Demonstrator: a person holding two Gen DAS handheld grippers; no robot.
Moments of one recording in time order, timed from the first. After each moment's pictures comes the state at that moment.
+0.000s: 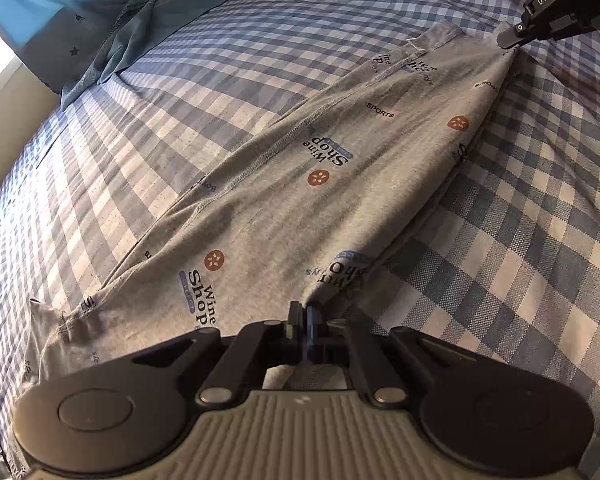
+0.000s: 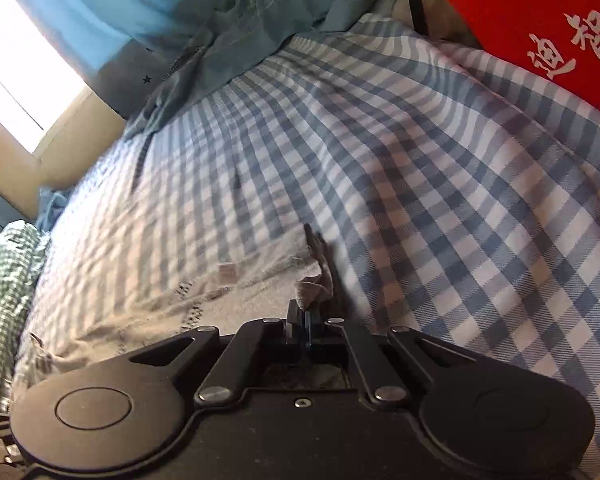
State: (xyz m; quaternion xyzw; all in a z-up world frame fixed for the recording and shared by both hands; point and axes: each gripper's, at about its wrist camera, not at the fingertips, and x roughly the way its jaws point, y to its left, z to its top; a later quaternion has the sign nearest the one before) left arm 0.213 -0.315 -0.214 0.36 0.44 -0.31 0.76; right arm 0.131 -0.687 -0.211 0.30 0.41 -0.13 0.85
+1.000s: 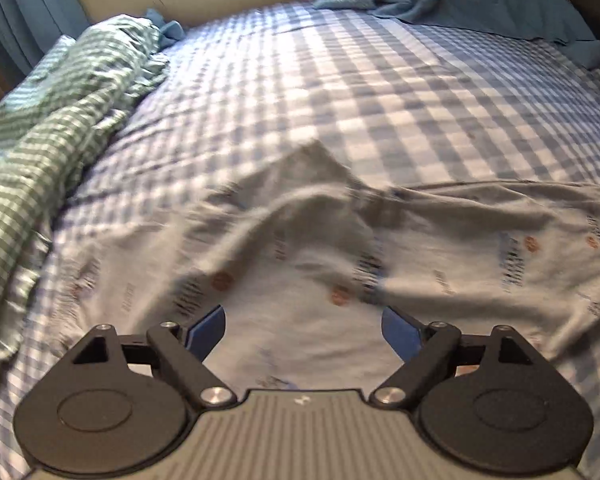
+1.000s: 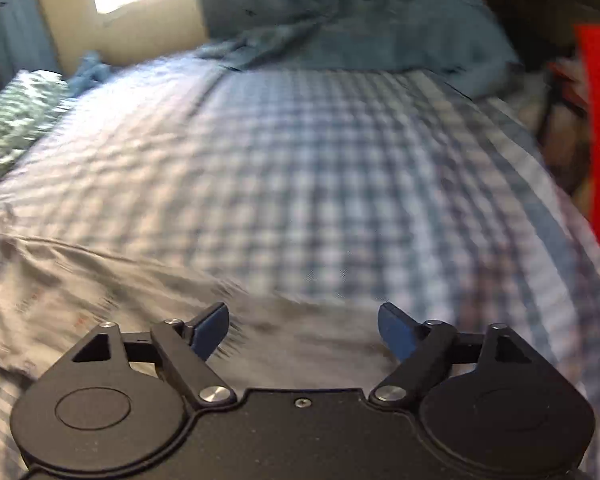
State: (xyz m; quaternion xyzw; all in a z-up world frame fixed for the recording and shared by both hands) left arm 0.301 -0.092 -0.164 0.15 0.48 -0.06 0.86; right arm 0.230 -0.605 -0.163 0.06 0.43 0.02 0.90
